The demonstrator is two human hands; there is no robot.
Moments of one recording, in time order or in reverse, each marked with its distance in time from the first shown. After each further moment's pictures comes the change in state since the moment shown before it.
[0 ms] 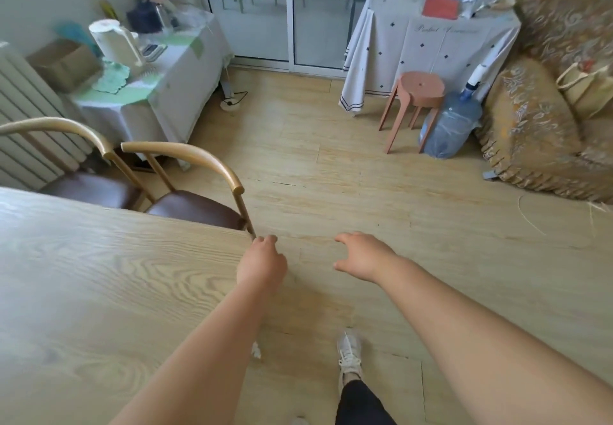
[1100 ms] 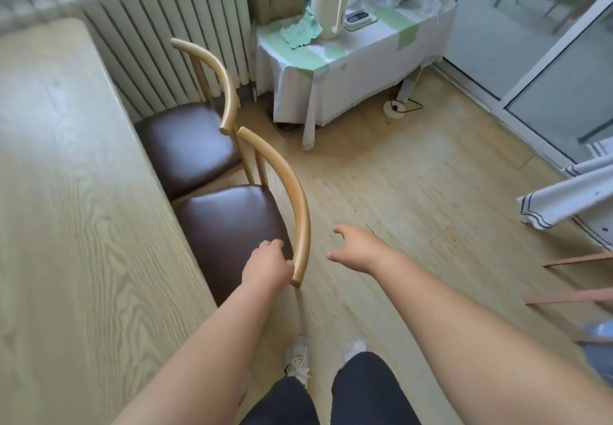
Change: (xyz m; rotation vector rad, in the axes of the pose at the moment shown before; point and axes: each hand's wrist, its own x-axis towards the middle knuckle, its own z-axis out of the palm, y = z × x) left_hand 0.284 -0.039 -0.095 -0.322 0.099 -0.668; right_hand 0.403 -0.194 -0.146 -0.289 -0.349 -0.474
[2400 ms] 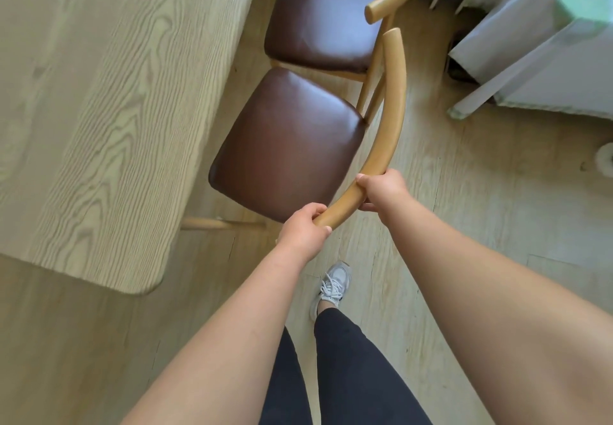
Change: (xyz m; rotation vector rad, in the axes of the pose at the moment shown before) left_hand 0.085 0.050 0.089 -0.909 0.151 -0.653; right_hand 0.220 -0.038 0.006 0.471 -0.254 0.077
